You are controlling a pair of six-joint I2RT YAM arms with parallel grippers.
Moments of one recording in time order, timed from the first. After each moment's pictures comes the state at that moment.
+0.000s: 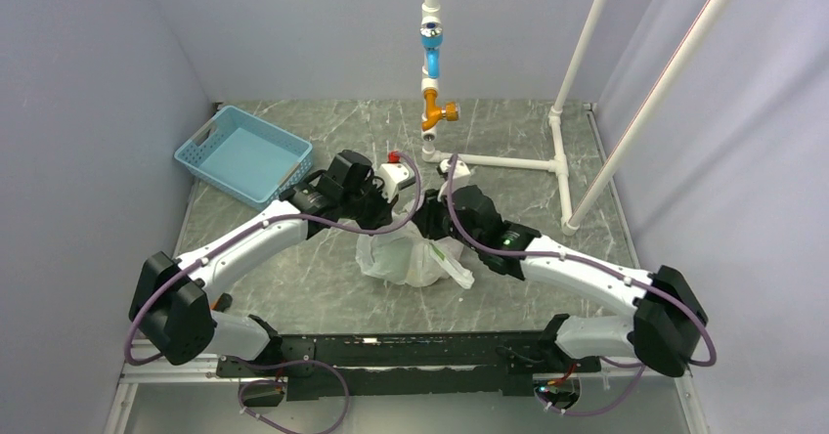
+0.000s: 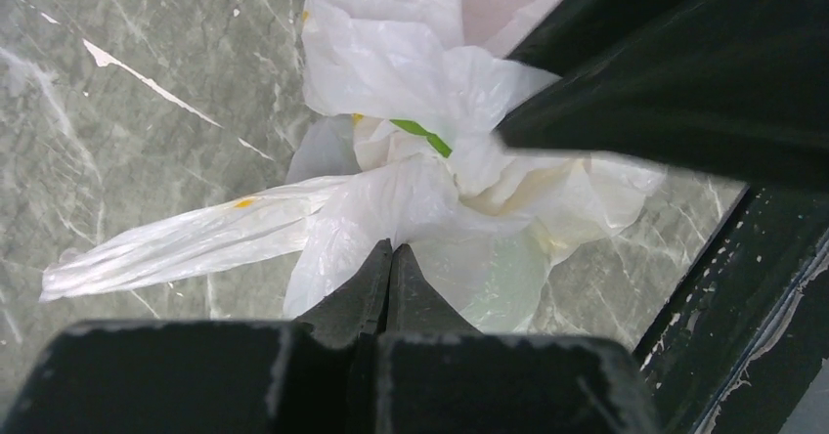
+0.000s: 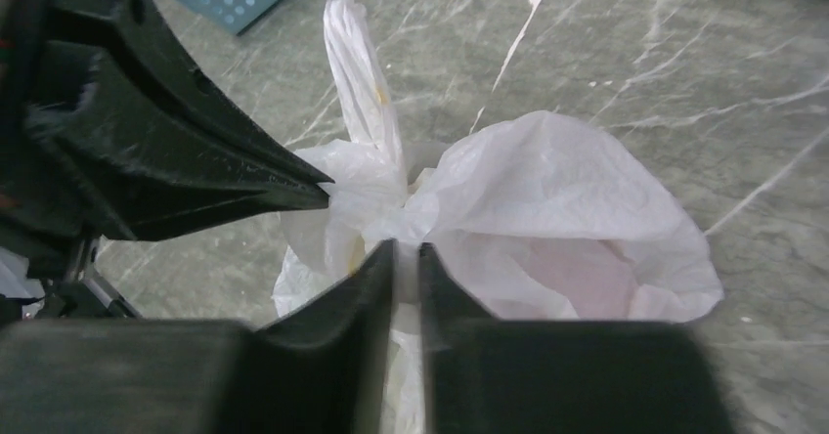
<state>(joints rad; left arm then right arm) -0.68 1.36 1.06 -0.45 0.27 0.16 0.86 1.22 0.77 0.04 0.14 0.47</state>
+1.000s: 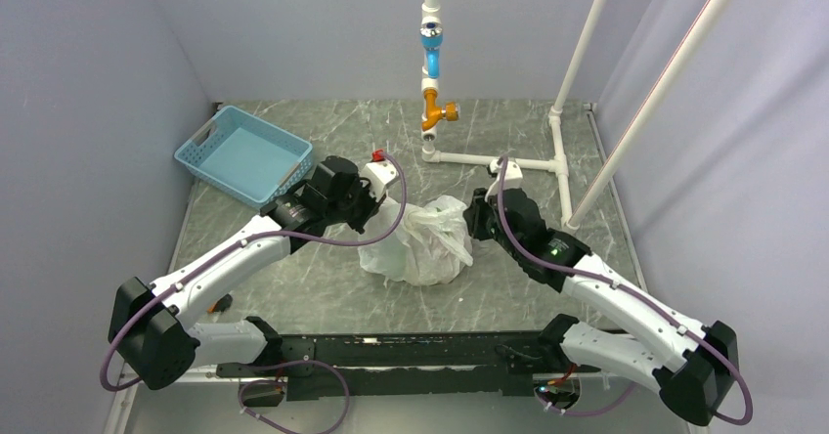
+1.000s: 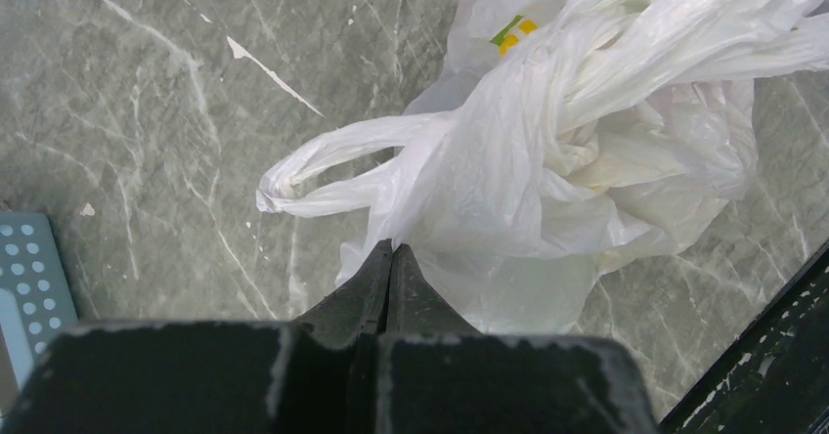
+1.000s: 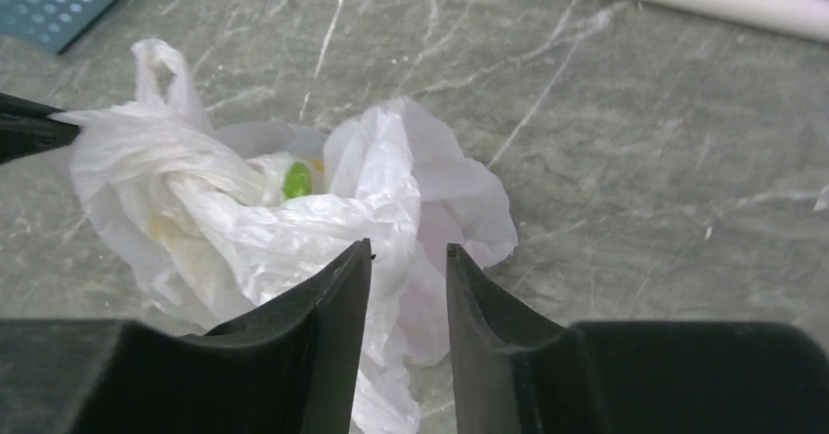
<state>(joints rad) -0.68 1.22 0.99 -0.41 0.09 0.17 0.74 0.93 0.74 -0.30 0.30 0.41</state>
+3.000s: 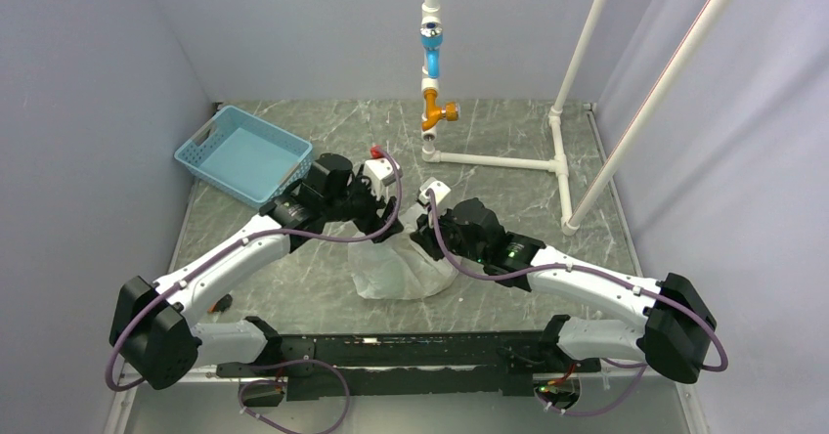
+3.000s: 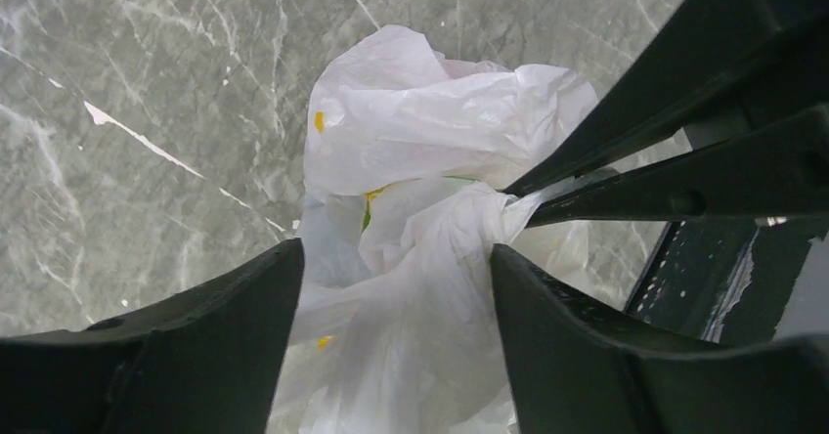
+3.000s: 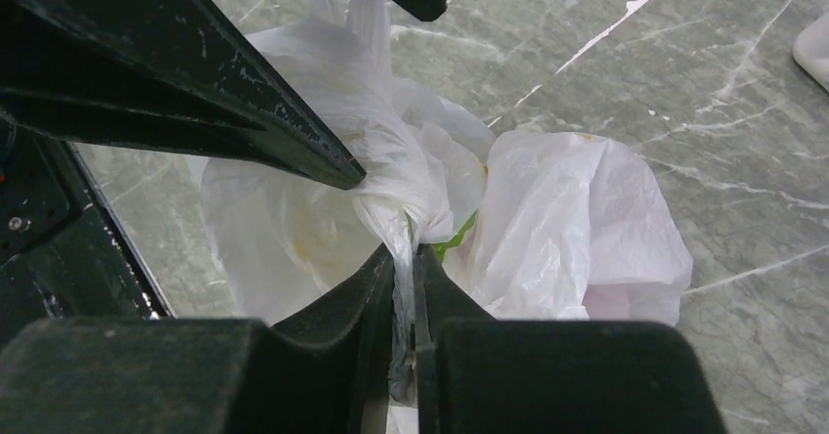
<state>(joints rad) -0.64 1.23 0.96 -0.30 0.37 0.07 0.93 1.16 0.70 0.04 -0.03 0.10</state>
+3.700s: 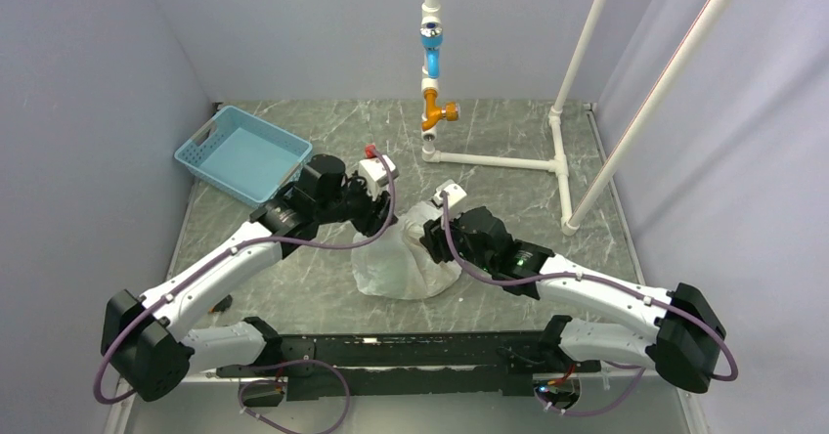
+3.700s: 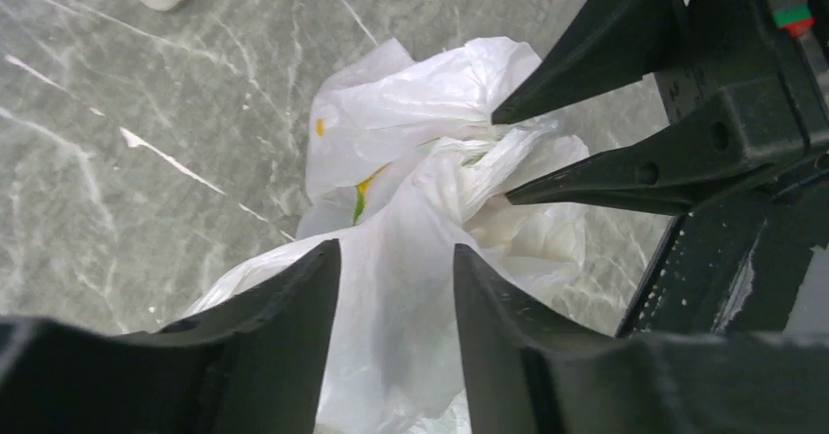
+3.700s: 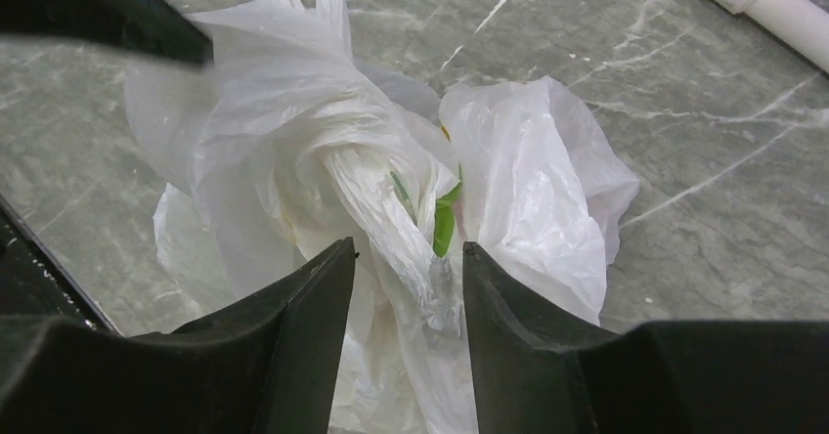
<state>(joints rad) -0.66 1.15 0.96 -0.29 0.34 0.09 0.93 1.07 0.63 0.01 0.15 0.16</state>
